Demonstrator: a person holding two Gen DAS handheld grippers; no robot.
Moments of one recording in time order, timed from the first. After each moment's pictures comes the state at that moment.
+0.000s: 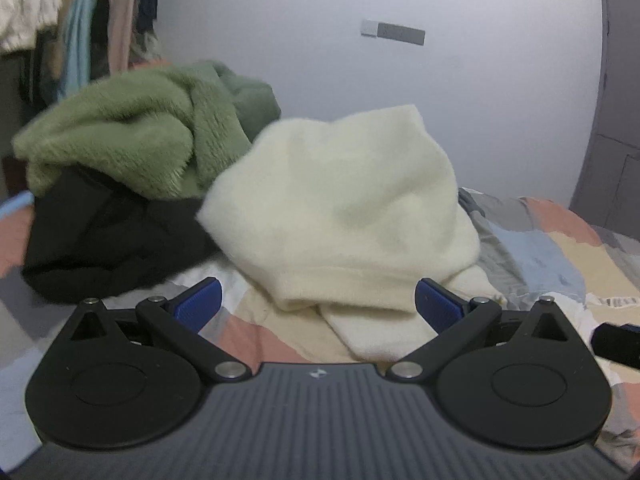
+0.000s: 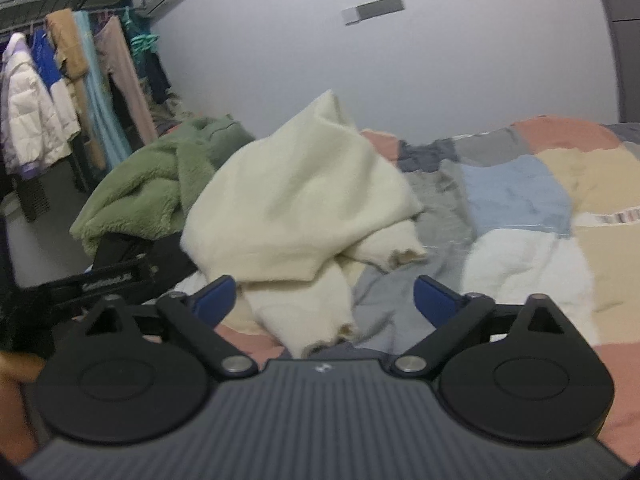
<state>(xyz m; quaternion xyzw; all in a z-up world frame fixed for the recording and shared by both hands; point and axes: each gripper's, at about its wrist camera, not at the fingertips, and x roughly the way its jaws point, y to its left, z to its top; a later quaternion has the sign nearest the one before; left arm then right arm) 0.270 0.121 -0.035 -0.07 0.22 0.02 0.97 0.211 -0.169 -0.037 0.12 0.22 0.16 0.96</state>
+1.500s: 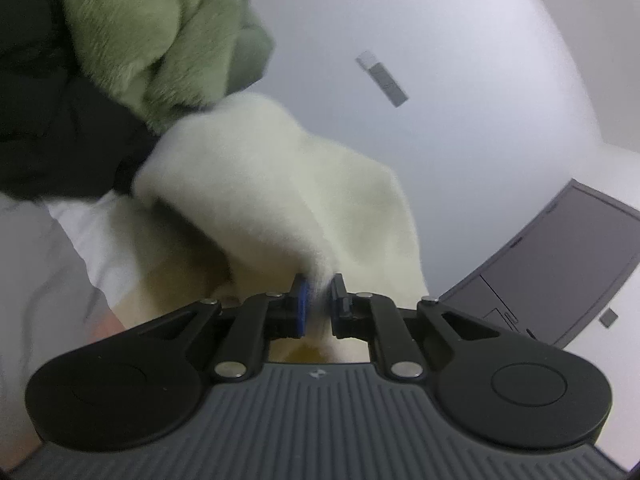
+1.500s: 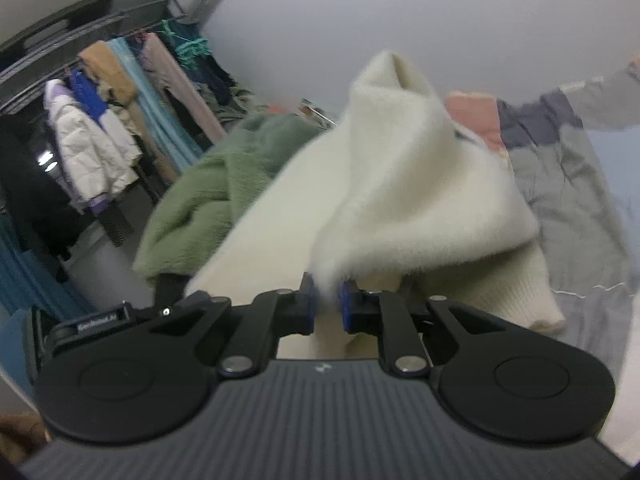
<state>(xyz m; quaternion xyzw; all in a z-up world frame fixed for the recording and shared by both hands) 0.339 0.209 -0.079 -0.39 0.18 -0.13 0.89 0.358 -0.170 -0.048 0.21 0.25 0.32 0.89</state>
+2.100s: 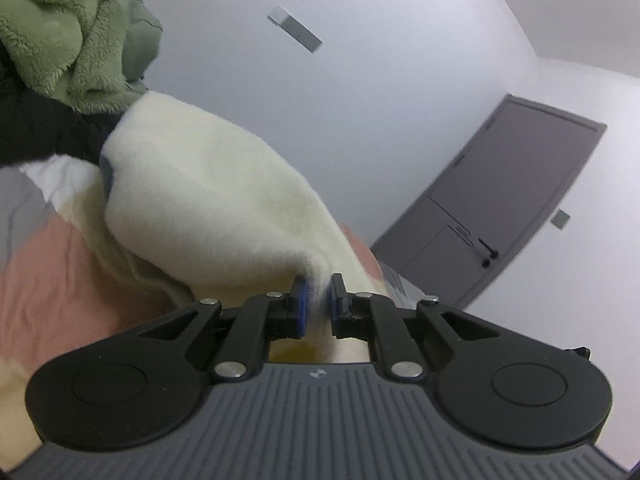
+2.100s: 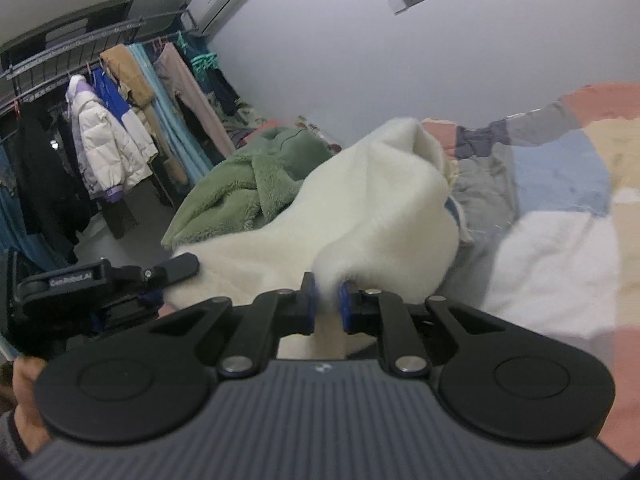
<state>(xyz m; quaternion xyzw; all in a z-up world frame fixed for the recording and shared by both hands) 0.174 0.106 -0.007 -0.30 0.21 -0.23 0.90 0.177 -0.246 -0.018 0.19 0.22 0.28 0.91</state>
